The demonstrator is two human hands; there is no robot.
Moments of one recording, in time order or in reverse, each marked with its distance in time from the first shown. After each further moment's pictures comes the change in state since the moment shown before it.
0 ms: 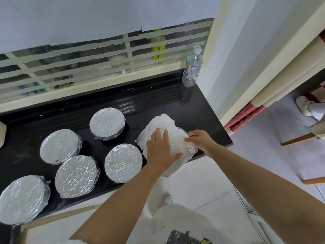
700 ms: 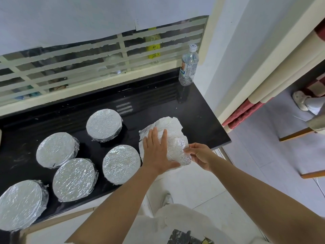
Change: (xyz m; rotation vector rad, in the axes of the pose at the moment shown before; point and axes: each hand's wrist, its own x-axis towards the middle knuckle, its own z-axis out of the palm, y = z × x) left_hand -0.005 -0.010 0.005 0.077 -0.047 0.089; right_hand -0.022 0.040 0.010 0.547 -0.172 0.189
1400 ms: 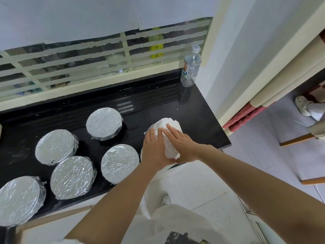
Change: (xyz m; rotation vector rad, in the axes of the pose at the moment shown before) left_hand 0.013 -0.002 0.002 -0.030 0.068 -0.069; right_hand 0.007 -0.039 0.041 -1.709 -0.271 -0.715
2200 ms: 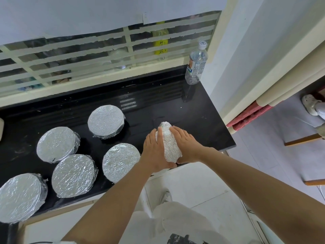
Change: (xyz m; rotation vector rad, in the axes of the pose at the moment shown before) left_hand 0.003 -0.015 0.007 -0.088 -0.017 0.052; right_hand 0.009 0.005 0.008 0.067 0.009 0.102
